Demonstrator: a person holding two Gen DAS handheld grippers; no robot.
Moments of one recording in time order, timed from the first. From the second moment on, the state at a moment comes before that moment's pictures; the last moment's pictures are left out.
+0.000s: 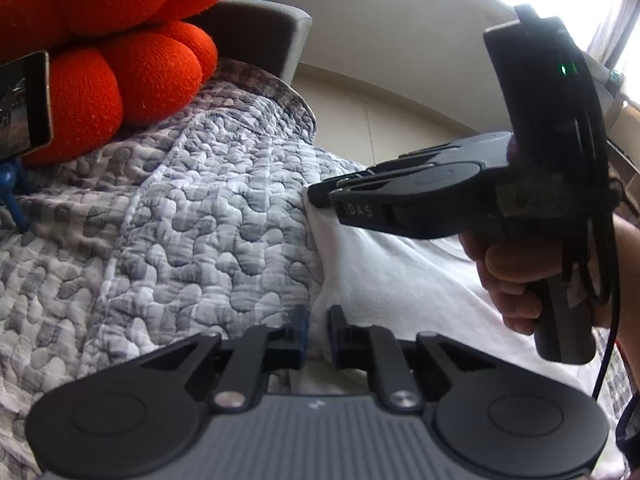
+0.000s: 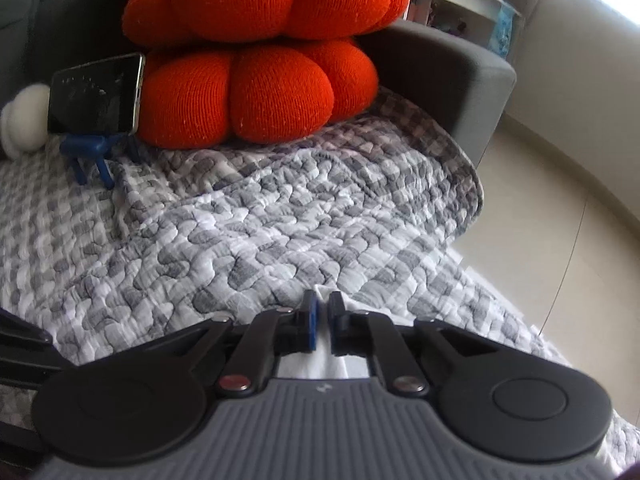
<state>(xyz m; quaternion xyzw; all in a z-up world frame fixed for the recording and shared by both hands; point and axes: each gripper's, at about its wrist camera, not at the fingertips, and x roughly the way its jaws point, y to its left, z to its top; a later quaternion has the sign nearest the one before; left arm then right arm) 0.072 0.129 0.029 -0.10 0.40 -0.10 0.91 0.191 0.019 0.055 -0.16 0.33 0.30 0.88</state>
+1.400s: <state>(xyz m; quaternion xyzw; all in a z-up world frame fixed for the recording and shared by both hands) 0.070 0.131 0.028 -0.10 0.40 -0.08 0.91 0.044 -0.080 0.087 -0.03 0.46 0.14 0.88</state>
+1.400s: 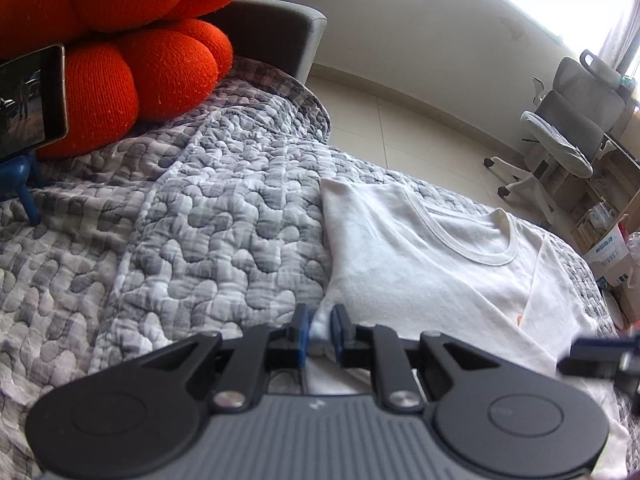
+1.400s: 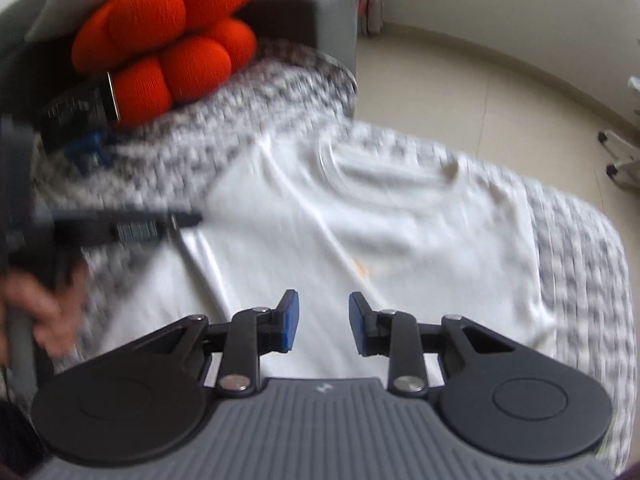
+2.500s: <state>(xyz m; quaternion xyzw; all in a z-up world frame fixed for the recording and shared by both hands) 0.070 0.128 0.028 -0.09 0.39 -0.07 0.91 0.028 -0.080 0.053 -0.05 0.45 0.15 0.88</state>
